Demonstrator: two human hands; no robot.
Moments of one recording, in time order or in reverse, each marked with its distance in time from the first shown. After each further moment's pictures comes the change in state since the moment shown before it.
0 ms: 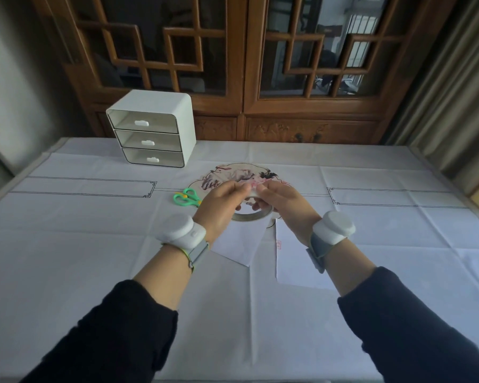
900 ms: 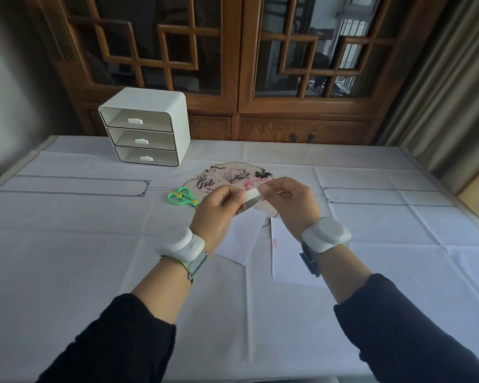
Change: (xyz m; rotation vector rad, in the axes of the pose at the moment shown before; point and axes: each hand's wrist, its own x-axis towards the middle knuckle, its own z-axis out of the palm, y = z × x) left_hand -0.008 -0.016 0.006 -0.034 0.053 0.105; right_hand -0.008 0.004 -0.002 -0.139 0.369 -0.035
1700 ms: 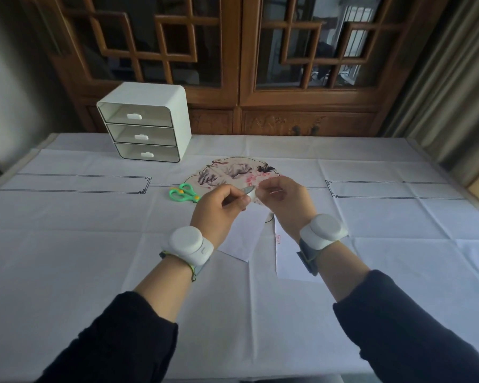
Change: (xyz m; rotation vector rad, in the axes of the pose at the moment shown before) left_hand 0.003 -0.015 -0.004 0.217 0.002 0.091; right_hand -0.001 0.005 0.011 0.023 -0.055 0.053
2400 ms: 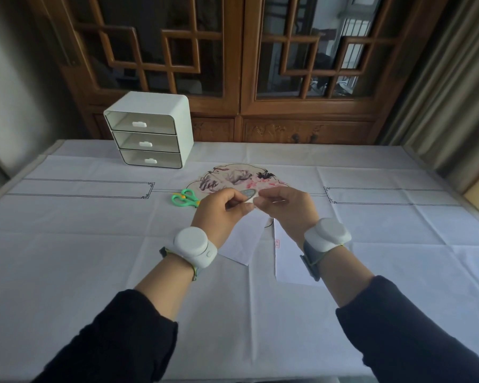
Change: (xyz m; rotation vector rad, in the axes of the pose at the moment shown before) left_hand -0.001 0.013 -0.004 0.074 -0.026 -0.021; right_hand -0.007 -0.006 -0.006 0.017 -0.003 0.085
